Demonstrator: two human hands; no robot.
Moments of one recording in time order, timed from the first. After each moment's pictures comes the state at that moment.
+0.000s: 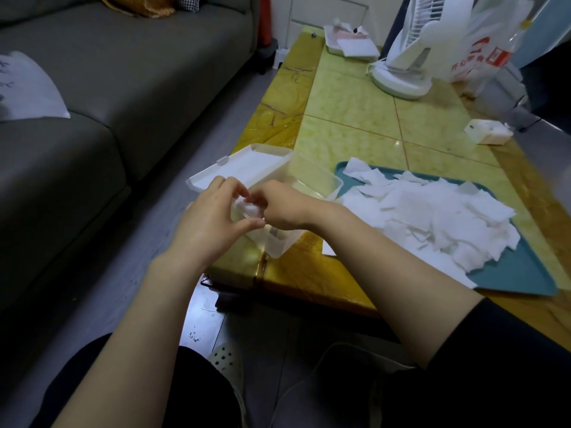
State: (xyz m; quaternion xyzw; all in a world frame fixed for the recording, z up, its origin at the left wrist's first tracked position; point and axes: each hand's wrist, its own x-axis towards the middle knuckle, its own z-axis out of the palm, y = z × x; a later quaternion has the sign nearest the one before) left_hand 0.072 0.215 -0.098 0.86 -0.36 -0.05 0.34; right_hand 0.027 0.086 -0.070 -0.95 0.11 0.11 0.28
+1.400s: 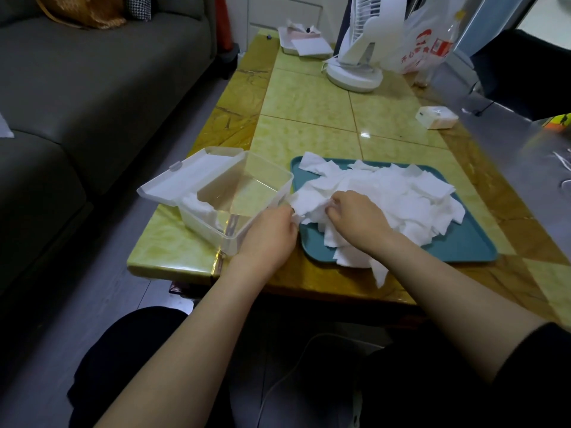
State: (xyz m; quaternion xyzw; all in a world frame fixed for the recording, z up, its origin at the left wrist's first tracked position) left_hand -0.012 0.110 -0.113 0.84 -0.43 -0.12 0.30; right_hand -0.107 -0.017 -0.093 -0.93 0.34 -0.07 0.10
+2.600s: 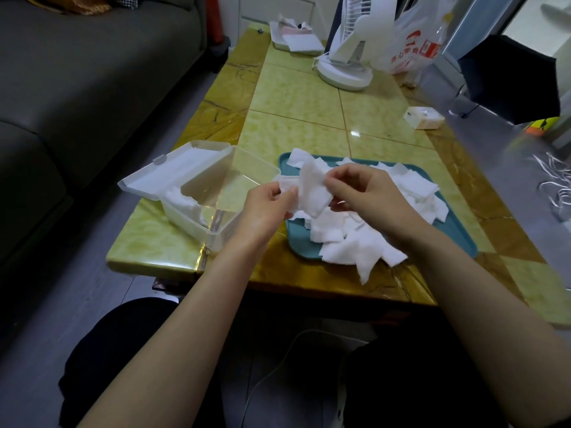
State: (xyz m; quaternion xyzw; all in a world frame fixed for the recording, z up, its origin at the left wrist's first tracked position) left_hand -0.019 0.096 -0.095 0.64 -0.24 -0.32 0.65; right_hand -0.136 0.002 -0.031 -0.80 0.28 -0.19 0.49
